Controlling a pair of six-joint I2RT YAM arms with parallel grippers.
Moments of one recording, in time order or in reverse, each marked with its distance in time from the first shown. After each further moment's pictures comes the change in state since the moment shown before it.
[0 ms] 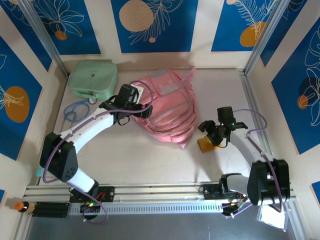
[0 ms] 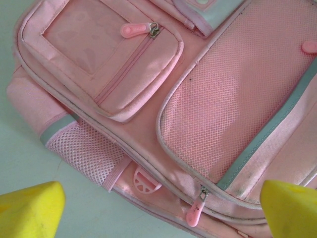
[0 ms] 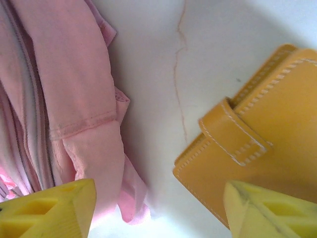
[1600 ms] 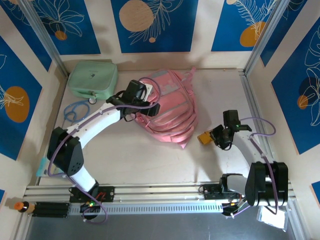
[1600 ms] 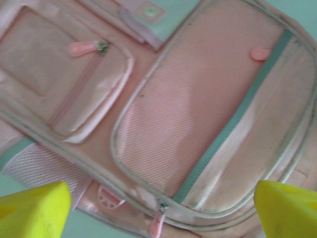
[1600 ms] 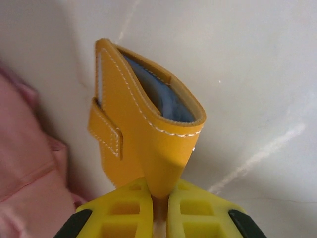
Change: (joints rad) left arm -0.081 0.101 0.153 -0.074 0.050 0.017; right arm -0.103 -0.010 -0.029 -0.045 0.097 0.087
